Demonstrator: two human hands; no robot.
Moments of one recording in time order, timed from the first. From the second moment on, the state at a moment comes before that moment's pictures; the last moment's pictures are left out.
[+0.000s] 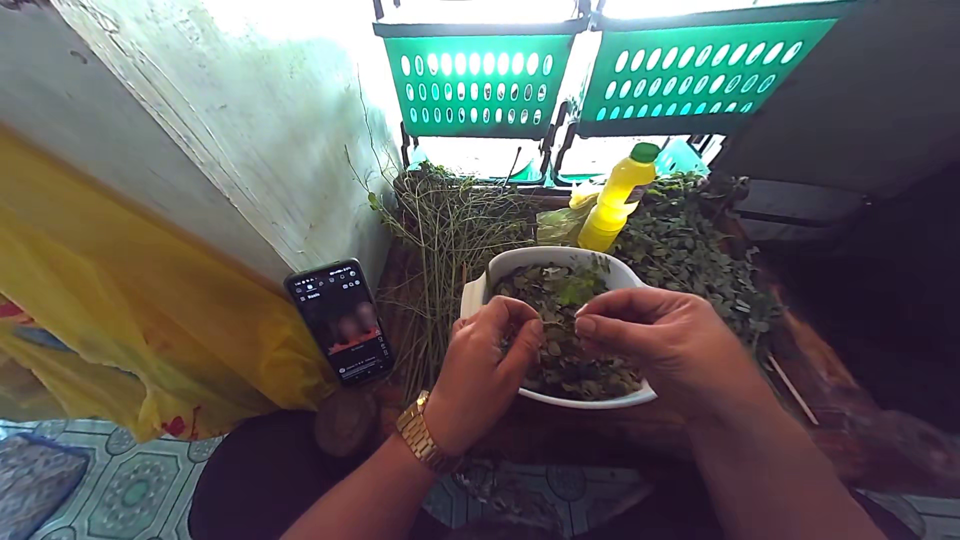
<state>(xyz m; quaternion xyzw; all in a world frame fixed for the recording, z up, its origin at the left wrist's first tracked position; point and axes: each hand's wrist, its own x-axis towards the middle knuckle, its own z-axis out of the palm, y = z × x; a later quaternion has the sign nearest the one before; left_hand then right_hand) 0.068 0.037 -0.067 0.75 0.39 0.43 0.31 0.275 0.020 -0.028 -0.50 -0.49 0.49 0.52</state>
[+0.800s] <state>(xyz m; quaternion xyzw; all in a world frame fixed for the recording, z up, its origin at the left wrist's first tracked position) 0.071 0.033 -0.064 0.78 0.34 0.42 0.30 0.260 0.015 -0.035 -0.41 -0.45 0.53 0.59</state>
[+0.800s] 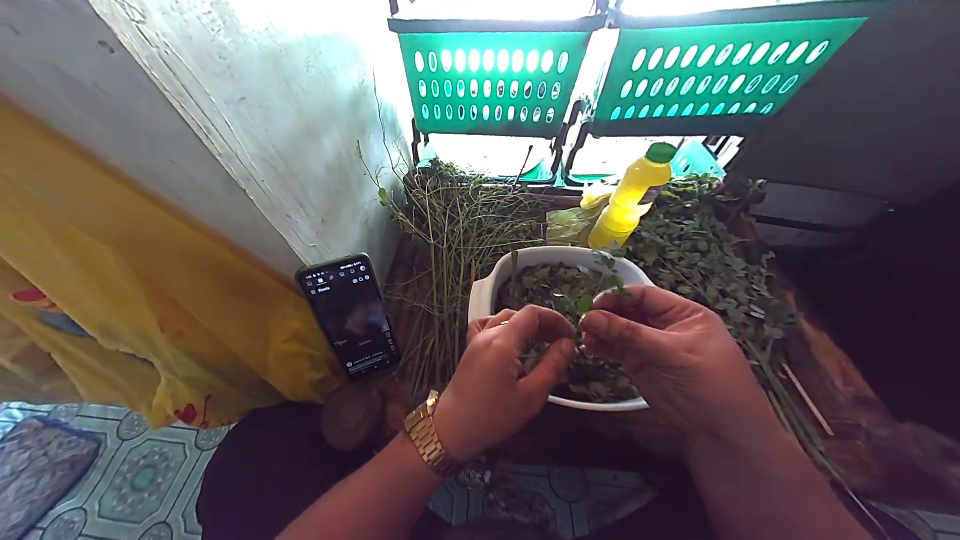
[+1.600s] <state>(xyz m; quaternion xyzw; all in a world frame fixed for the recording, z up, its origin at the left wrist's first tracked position) 0.065 0.034 -0.060 0.71 0.39 0.50 0.30 0.277 0.016 -0.028 -0.44 -0.49 0.47 0.58</state>
